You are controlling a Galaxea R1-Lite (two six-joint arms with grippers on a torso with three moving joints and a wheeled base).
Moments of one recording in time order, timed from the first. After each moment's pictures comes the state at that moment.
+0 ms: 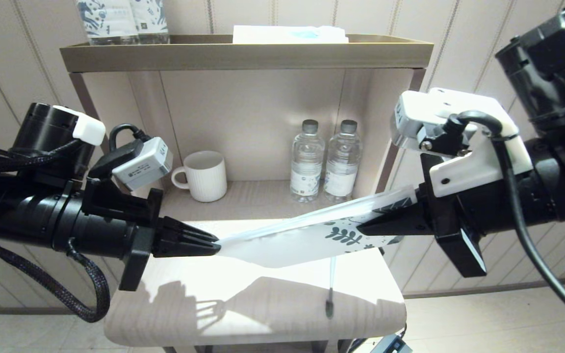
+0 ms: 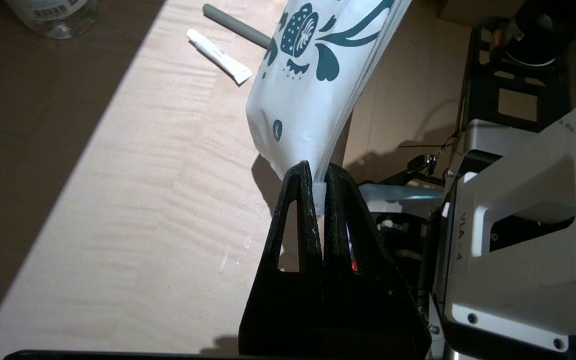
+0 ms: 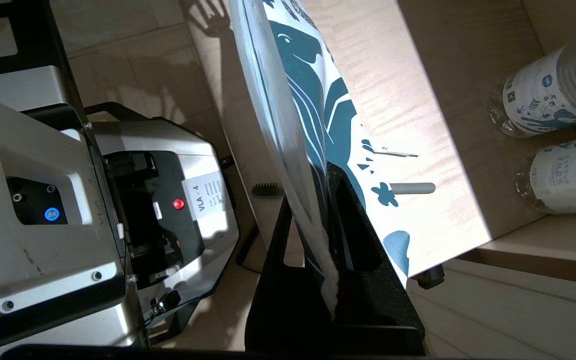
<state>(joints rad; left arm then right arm) -0.39 1.51 -1.08 0.27 -0.79 0.57 0.66 1.49 -1.50 0.62 0.30 -0.50</state>
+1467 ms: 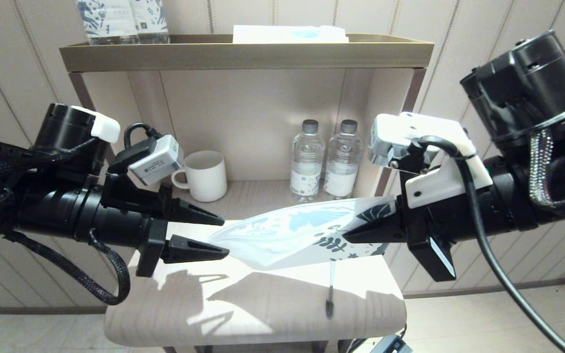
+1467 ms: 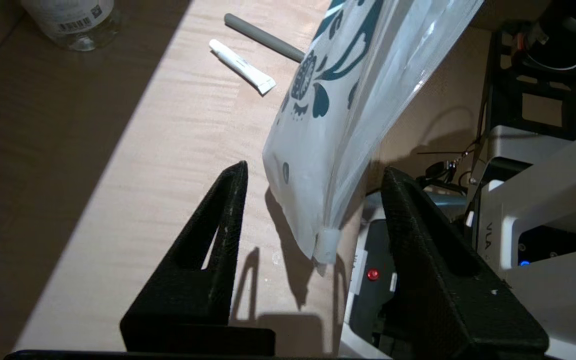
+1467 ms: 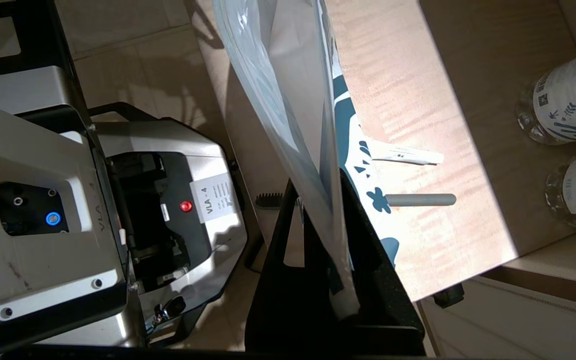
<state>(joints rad) -0.40 1.57 -1.09 0.19 -0.79 0.57 0.66 1.53 -1.43 0.54 0.33 -0.49</state>
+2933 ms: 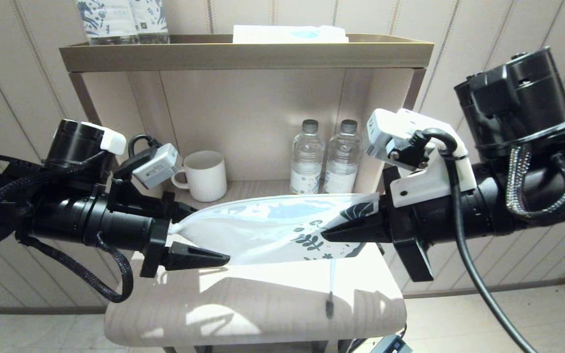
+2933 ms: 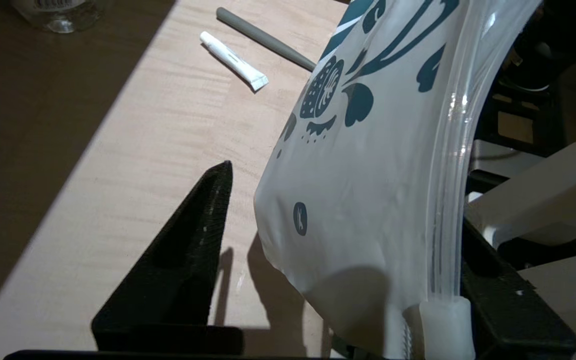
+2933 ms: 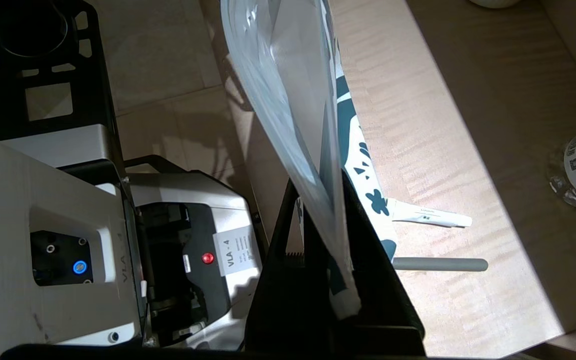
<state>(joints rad) -0.35 1.61 -1.03 0.10 -0.89 0.51 0.66 1.53 -1.32 0.31 0.47 -0.42</state>
